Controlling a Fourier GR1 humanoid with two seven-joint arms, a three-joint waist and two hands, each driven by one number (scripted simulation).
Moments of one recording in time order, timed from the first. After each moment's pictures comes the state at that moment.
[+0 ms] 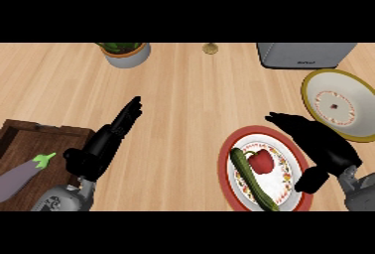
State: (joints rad) left arm -0.17 0.34 -0.38 -1.58 0.23 0.07 0.03; right arm -0.30 -0.77 0.55 -1.64 0.40 0.19 0.30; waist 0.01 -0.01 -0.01
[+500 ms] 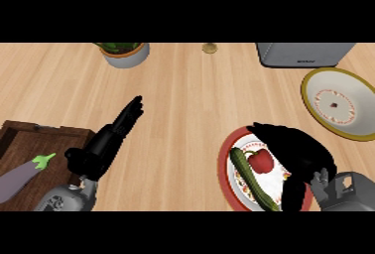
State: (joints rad) left arm -0.17 0.30 -0.35 -1.57 0.20 0.05 0.03; right arm -0.39 -0.62 0.59 -1.81 0.30 0.53 0.79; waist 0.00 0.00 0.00
